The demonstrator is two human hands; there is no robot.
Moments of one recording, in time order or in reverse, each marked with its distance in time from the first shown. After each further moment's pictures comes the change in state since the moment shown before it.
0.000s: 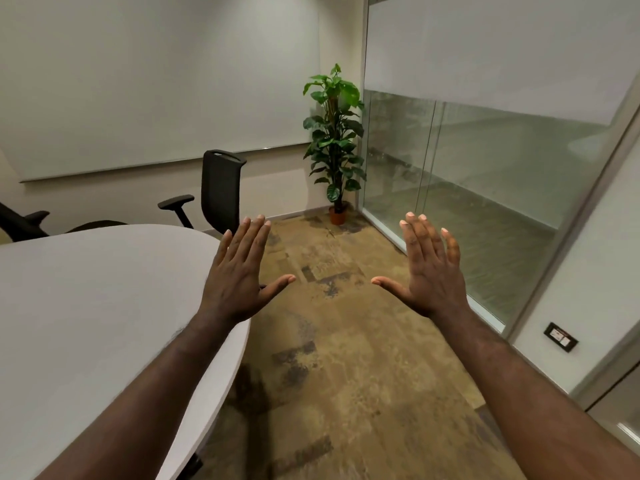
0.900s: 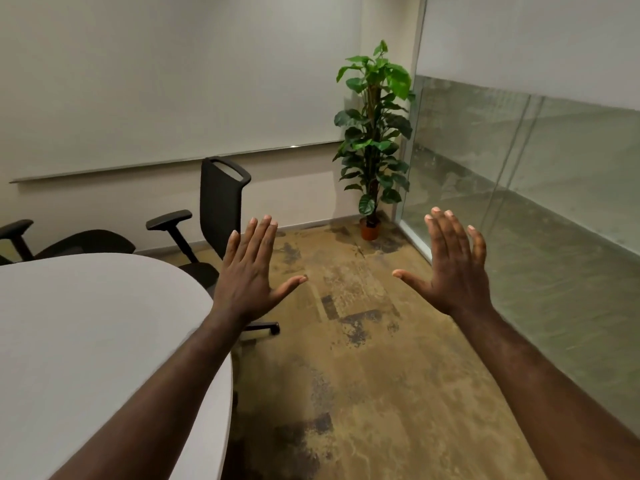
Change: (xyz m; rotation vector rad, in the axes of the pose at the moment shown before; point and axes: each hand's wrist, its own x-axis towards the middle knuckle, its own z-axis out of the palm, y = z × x) left_hand 0.334 -0.199 0.278 0.118 -0.035 -0.118; right_hand 0.388 0.118 0.297 0.048 -0.021 -0.035
